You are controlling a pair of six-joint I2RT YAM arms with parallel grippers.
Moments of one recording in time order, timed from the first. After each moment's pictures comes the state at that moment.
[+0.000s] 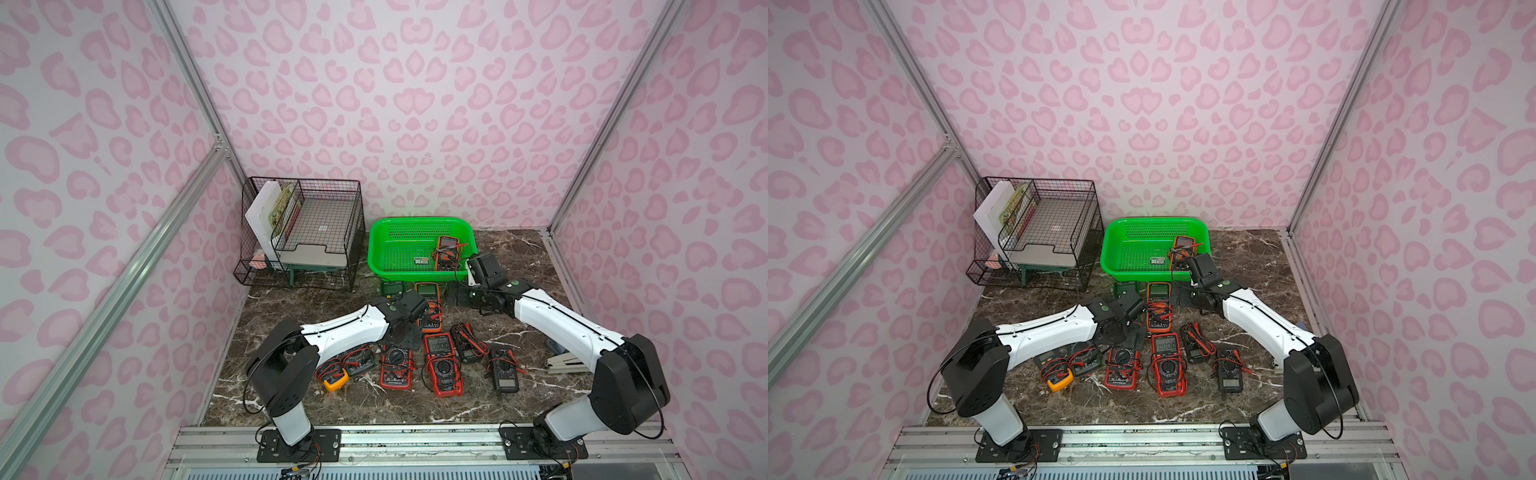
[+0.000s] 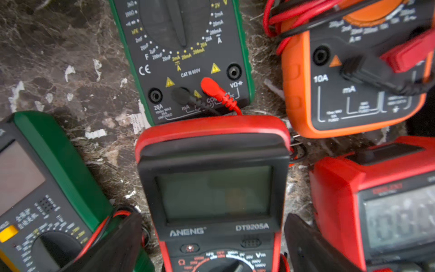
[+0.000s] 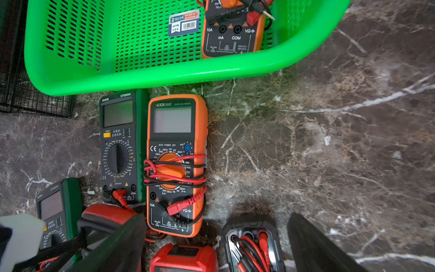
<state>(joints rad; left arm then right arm) -0.84 1.72 1.17 -0.77 -0.17 -0.70 0.52 1.50 1.11 -0.54 0.01 0.52</state>
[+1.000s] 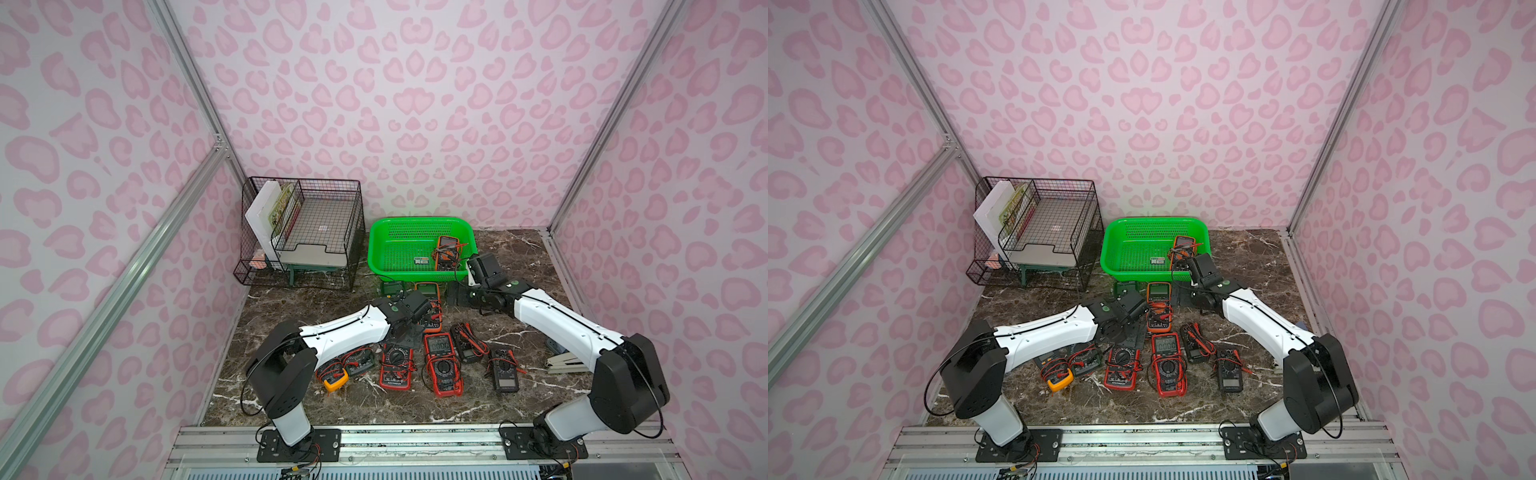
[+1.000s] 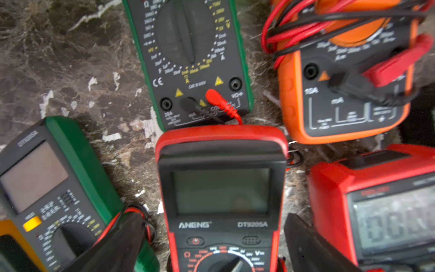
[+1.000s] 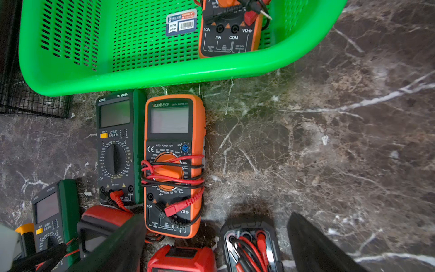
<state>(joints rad) -0.87 1.71 1.20 -0.80 -0.23 -0.71 0.52 1.51 1.11 -0.54 0.01 0.52</state>
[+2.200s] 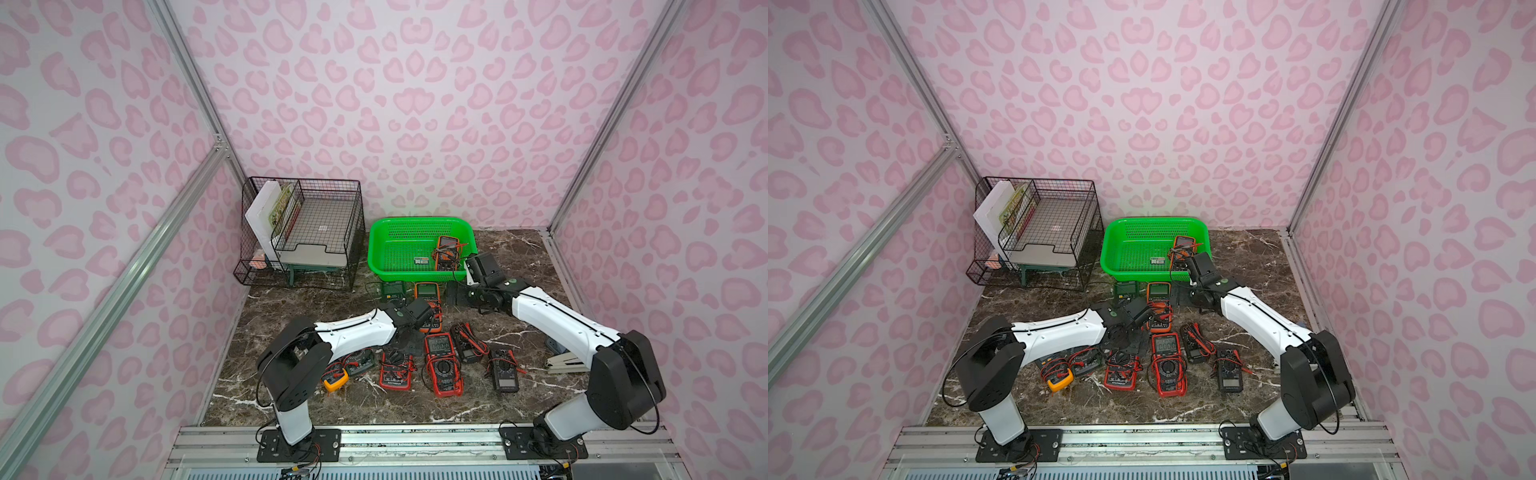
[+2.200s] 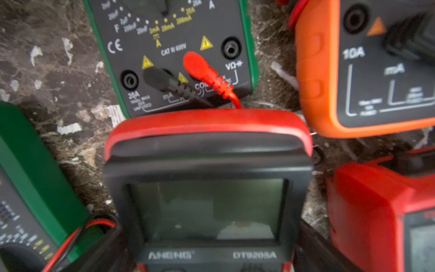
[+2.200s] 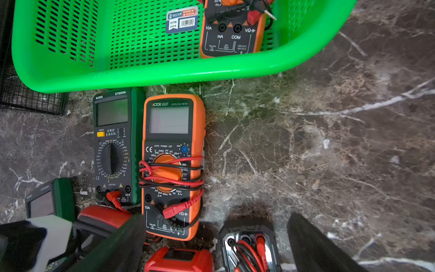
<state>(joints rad) -0.88 1.78 1.16 -0.73 -0.20 -0.72 0.52 1.53 1.13 -0.55 0.01 0.50</state>
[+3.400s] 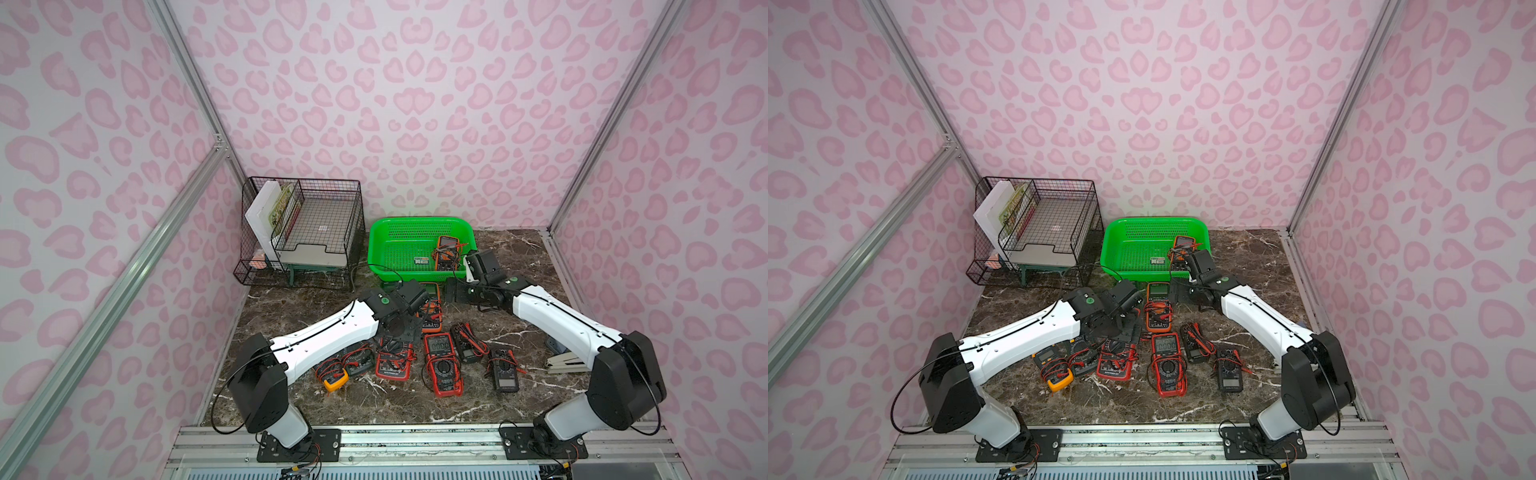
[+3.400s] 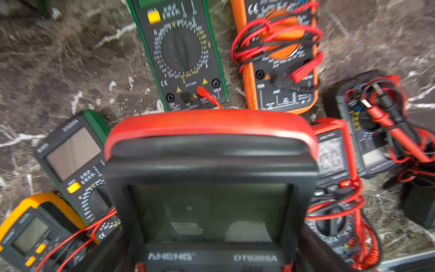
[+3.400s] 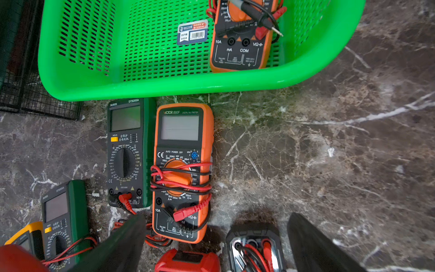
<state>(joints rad) -0.88 1.59 1.36 -0.99 -0.19 -0.69 0.52 1.52 1.15 -0.54 0.00 0.50</state>
